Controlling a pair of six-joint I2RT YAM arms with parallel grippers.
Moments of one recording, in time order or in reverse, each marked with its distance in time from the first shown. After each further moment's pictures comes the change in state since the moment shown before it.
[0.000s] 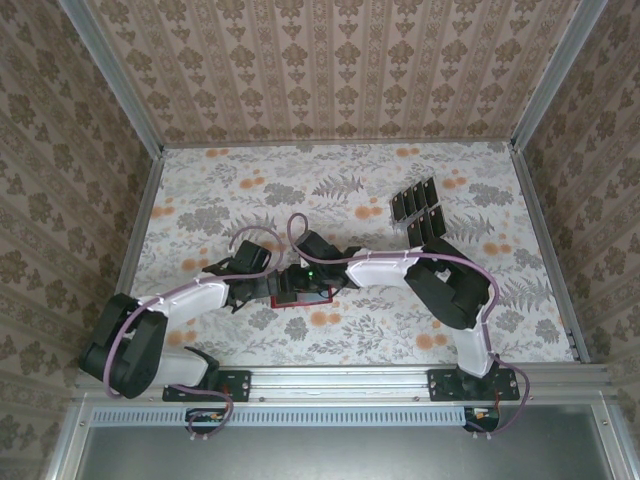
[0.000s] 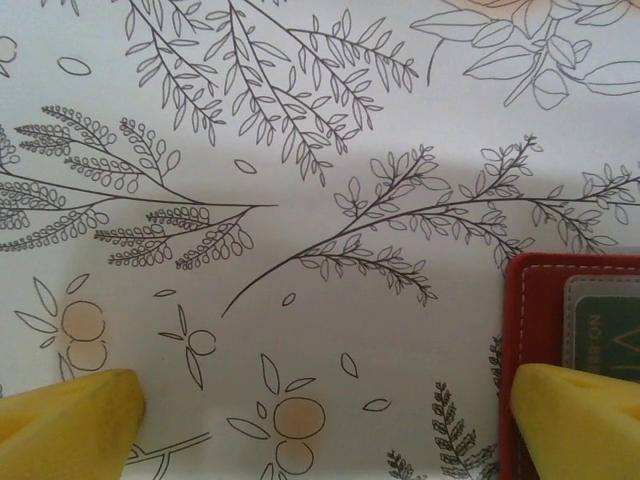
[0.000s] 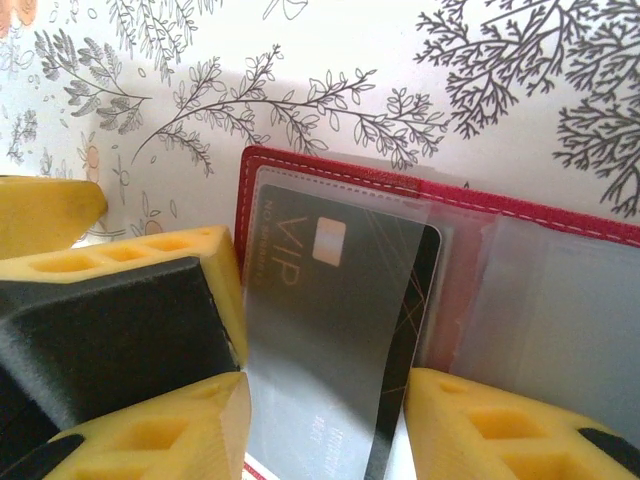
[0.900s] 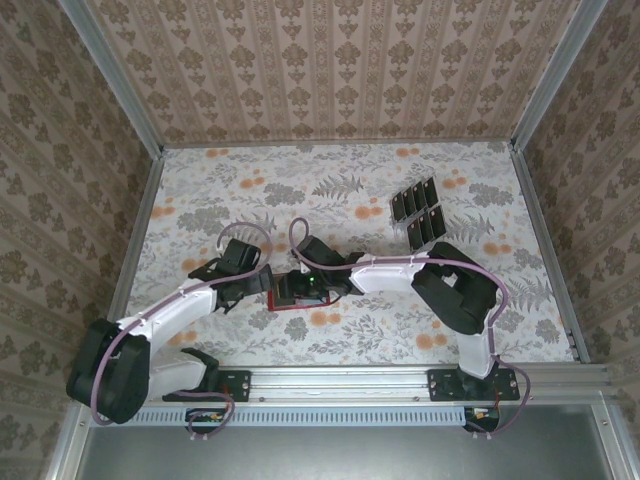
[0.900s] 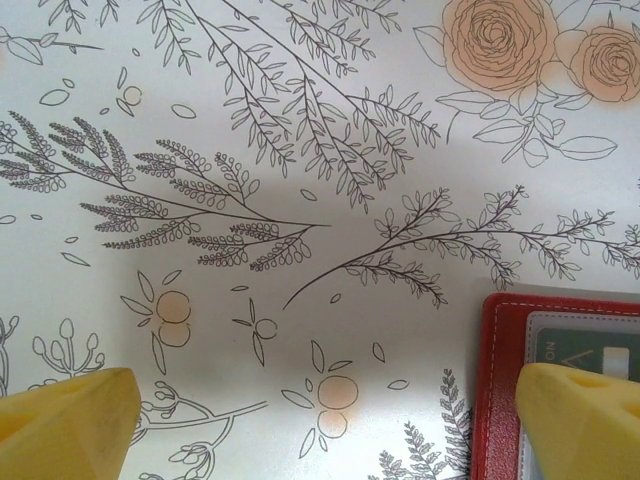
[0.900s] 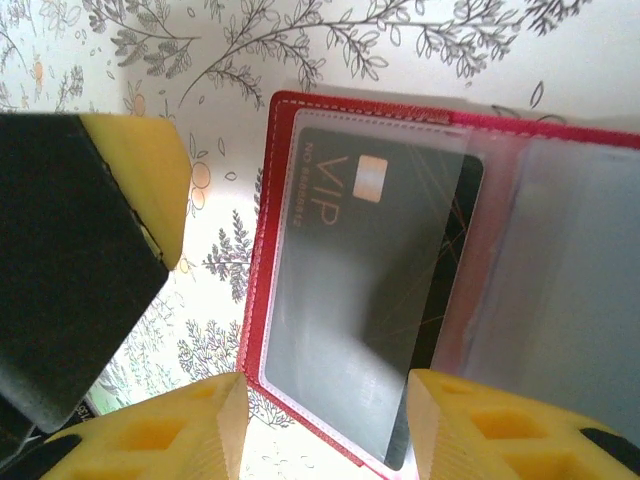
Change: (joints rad) left arm 0.046 -0.138 0.000 -0.071 -0.008 -0.015; right arm 0.029 -0.047 -0.054 0.026 -0.034 0.037
